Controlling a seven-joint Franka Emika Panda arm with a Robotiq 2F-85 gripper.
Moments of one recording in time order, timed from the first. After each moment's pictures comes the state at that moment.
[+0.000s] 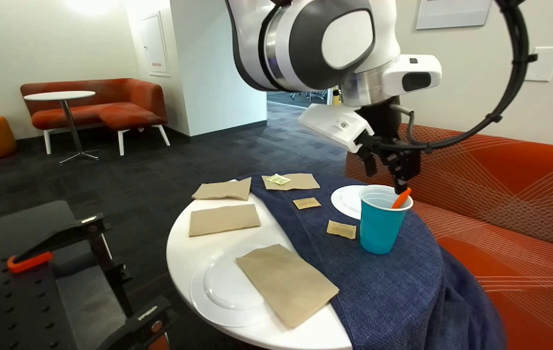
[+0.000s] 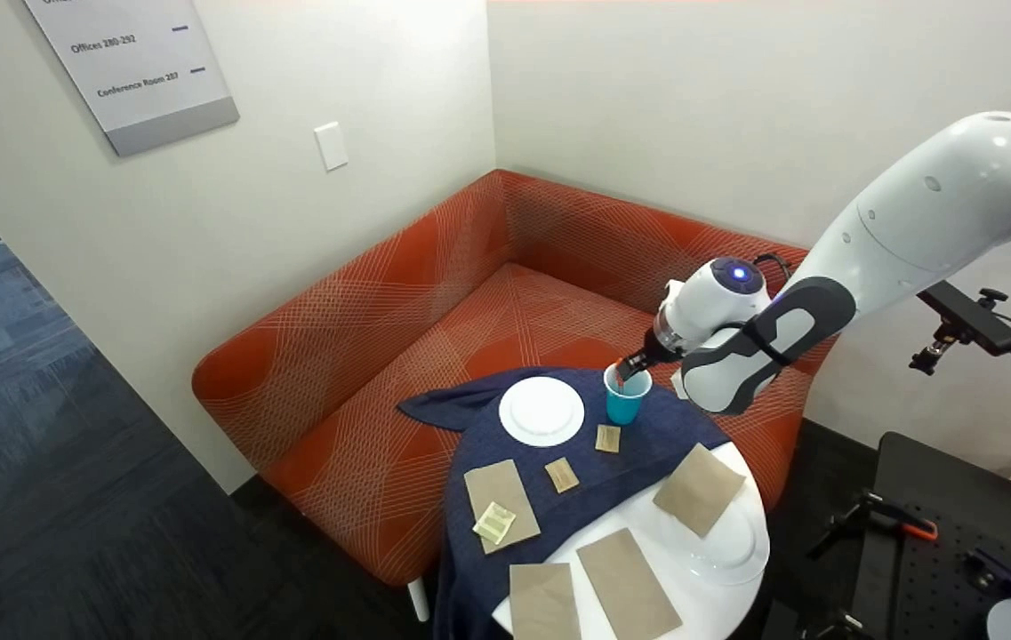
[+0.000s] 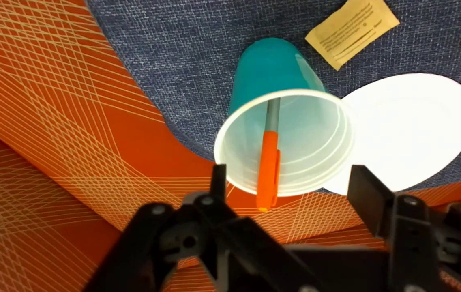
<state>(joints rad) -0.04 0.59 -0.18 -2.22 0.08 3.19 0.16</state>
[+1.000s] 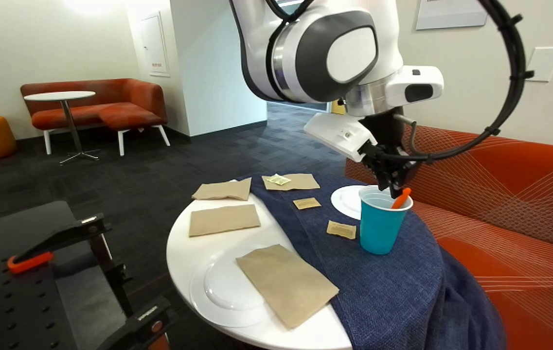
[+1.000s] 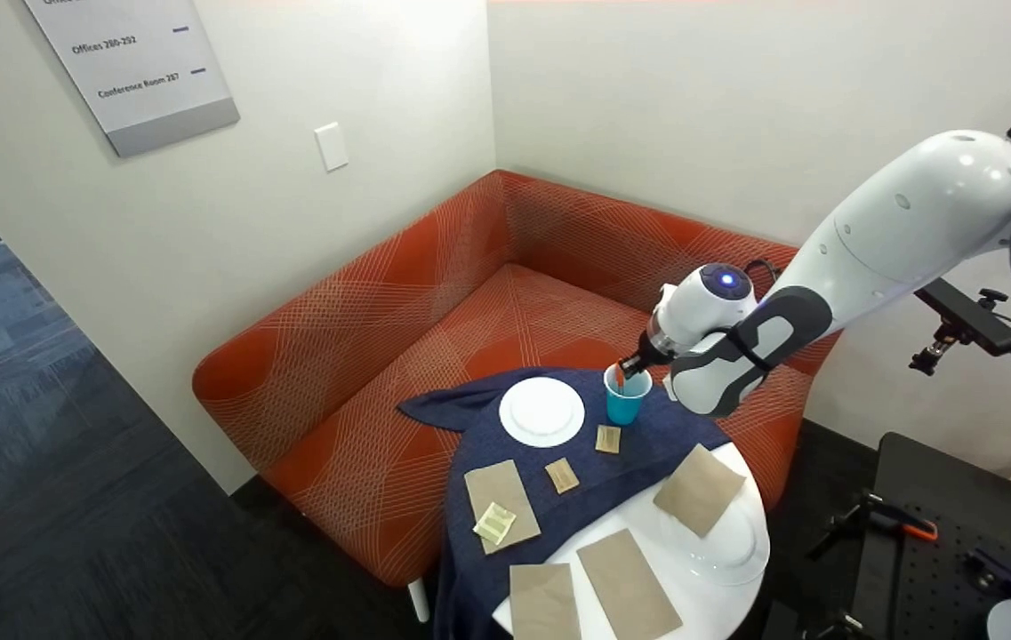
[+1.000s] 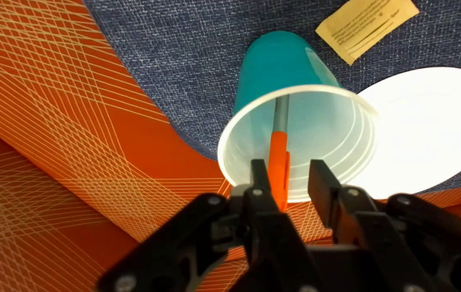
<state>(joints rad) -0.02 0.65 -0.21 -2.16 0.11 3.19 0.17</state>
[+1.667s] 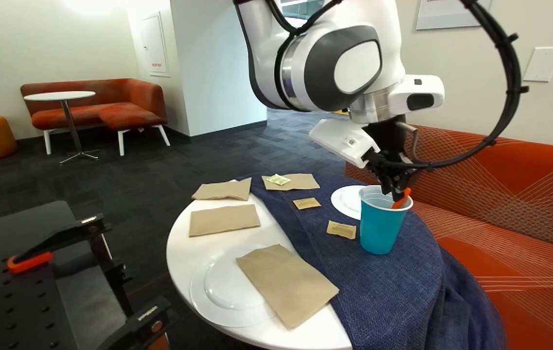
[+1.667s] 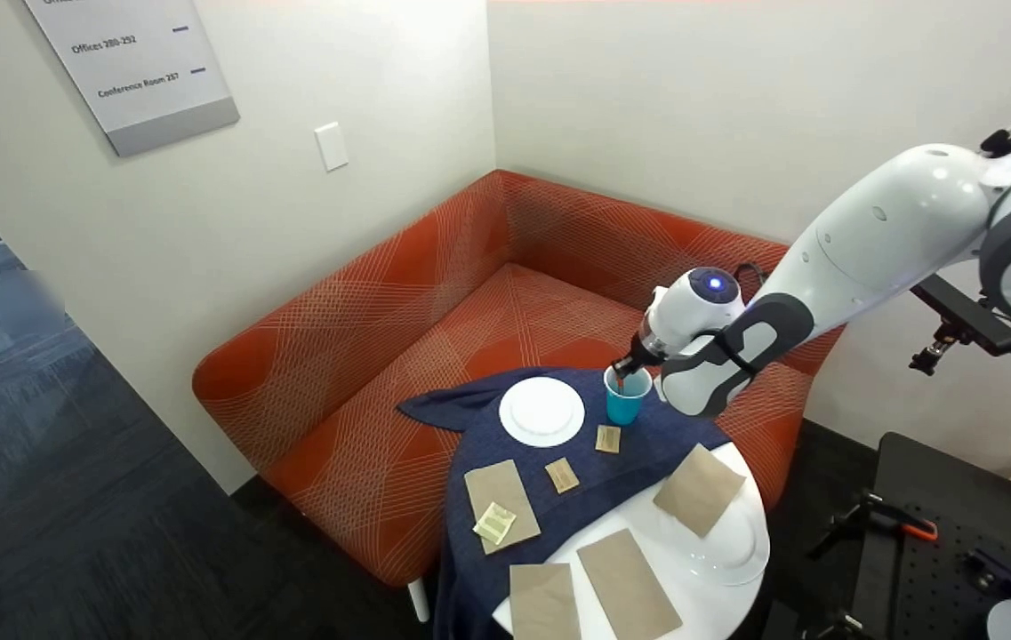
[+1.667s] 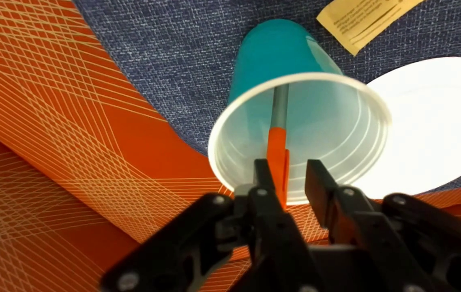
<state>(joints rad) -0.01 0.71 -0.21 -2.10 0.11 3.19 0.19</state>
